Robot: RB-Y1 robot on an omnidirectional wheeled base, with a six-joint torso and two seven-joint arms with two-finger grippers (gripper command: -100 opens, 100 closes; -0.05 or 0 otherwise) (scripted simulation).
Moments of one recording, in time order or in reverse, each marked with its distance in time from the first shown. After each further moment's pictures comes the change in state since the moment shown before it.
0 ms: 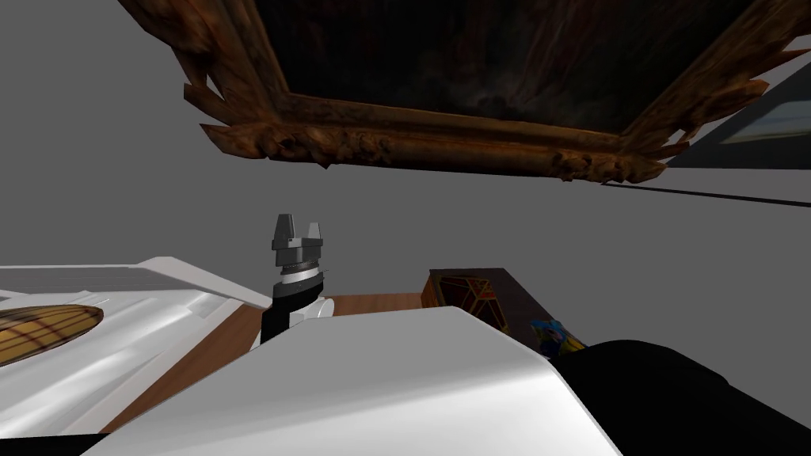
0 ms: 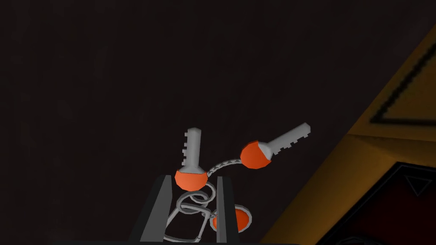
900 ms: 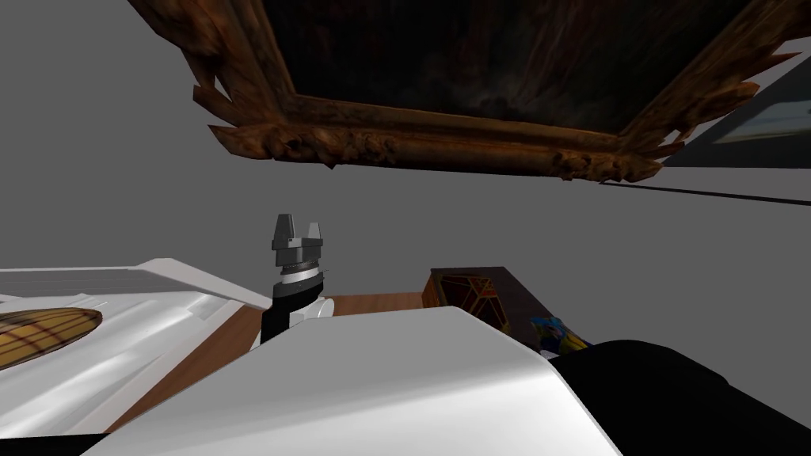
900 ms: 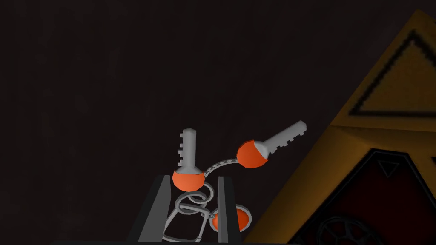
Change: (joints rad) left arm 0.000 0.000 0.000 0.000 0.000 0.000 0.000; right arm 0.000 -0.084 0.016 -0.061 -0.048 -0.003 -0.002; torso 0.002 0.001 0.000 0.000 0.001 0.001
